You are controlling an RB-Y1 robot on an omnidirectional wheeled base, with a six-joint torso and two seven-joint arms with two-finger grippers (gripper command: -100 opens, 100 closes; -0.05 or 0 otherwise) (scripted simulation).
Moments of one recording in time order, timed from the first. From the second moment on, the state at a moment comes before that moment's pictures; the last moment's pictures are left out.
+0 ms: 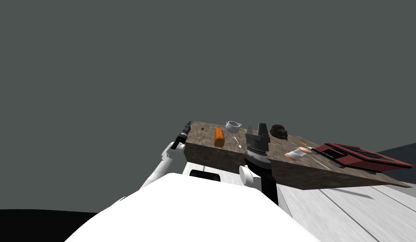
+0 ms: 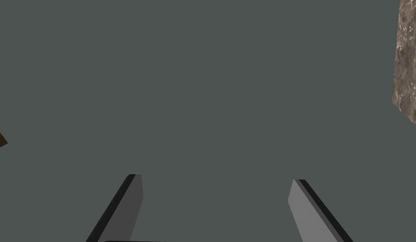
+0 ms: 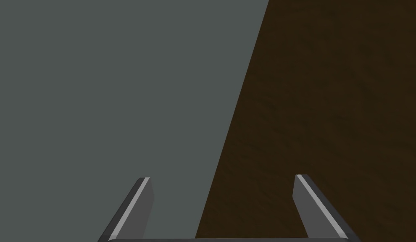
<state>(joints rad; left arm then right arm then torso) 0.04 0.23 0.01 -1.74 0.02 -0.20 -0.10 0.47 0.03 0.04 -2.40 0.12 -0.50 0.11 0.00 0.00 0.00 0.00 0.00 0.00</state>
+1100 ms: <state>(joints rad) -0.17 0.28 -0.01 -1.46 0.02 -0.07 -0.10 0.47 0.03 0.04 -2.40 0.12 -0.50 0.11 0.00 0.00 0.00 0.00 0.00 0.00</state>
